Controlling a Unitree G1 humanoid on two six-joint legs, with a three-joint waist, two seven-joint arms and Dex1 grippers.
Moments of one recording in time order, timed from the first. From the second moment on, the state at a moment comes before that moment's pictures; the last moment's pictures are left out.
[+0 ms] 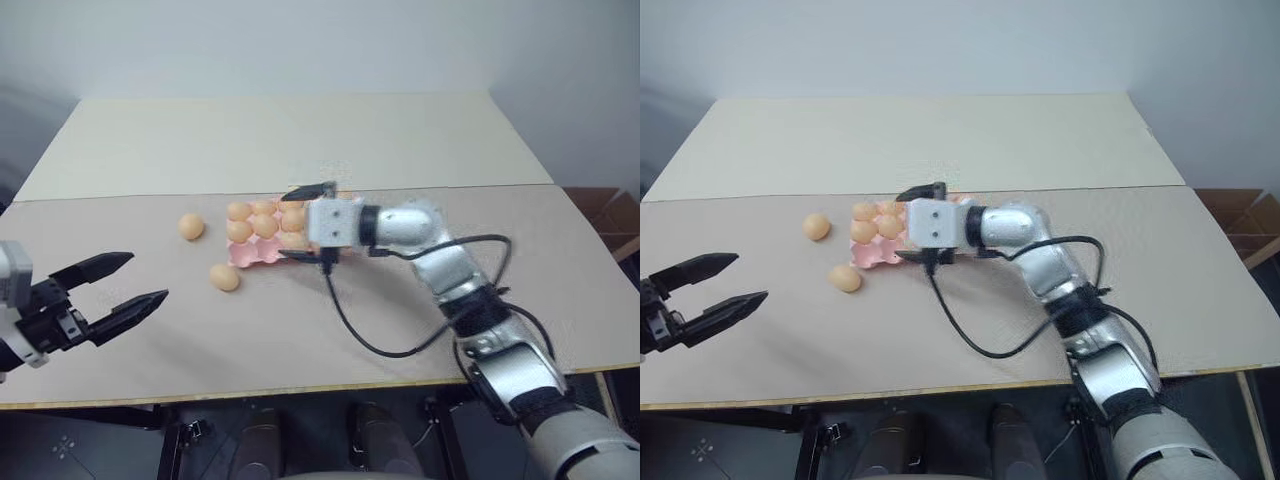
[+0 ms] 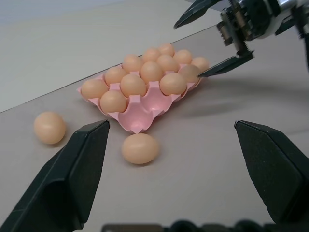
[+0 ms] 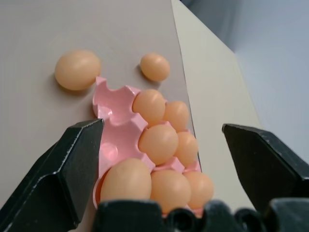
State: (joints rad) left arm 0.31 0.89 0.82 -0.49 -0.90 0.64 -0.96; right arm -0.82 -0.39 0.31 0.06 -0.04 0.02 0.96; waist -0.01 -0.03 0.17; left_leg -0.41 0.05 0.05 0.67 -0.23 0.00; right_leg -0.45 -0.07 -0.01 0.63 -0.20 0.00
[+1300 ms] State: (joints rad) left arm -0.14 0.73 0.26 0.00 -0.48 0.41 -0.90; right arm -0.39 -0.87 -0.11 -0.36 0.54 0.35 1.19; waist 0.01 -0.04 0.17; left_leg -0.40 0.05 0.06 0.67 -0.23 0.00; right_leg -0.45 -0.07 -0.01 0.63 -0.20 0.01
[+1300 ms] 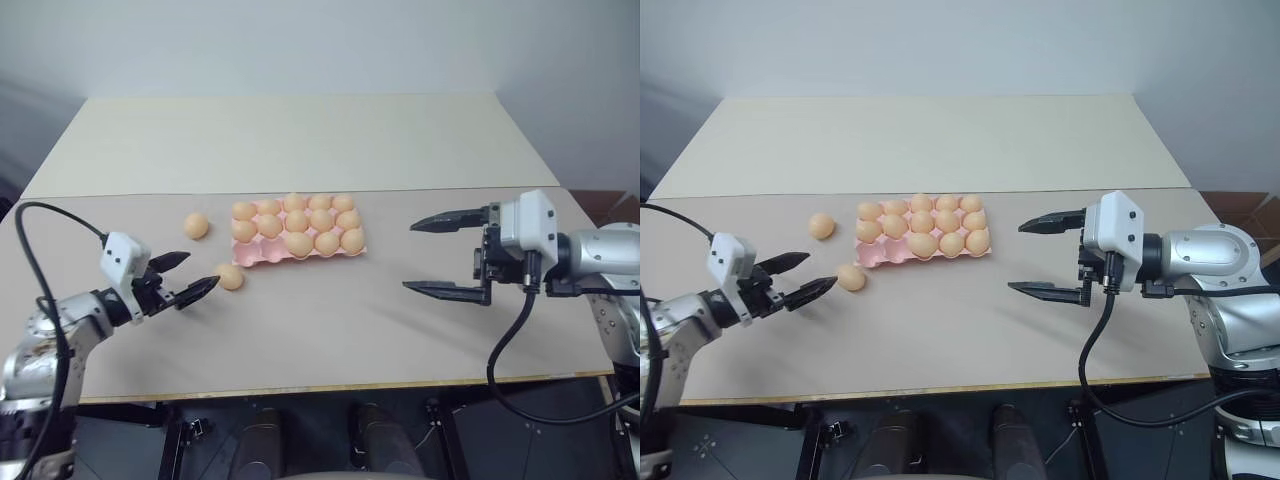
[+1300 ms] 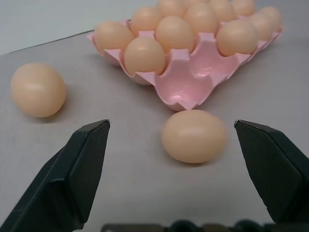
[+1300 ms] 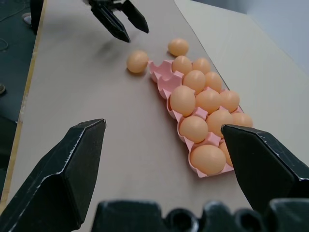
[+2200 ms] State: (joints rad) left arm -0.09 0.80 0.28 -0.03 -0.51 0.37 -1.06; right arm -0.34 -0.88 -0.15 -0.47 0.61 0.41 1.08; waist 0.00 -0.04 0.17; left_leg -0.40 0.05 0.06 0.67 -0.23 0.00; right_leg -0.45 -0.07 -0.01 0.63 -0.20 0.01
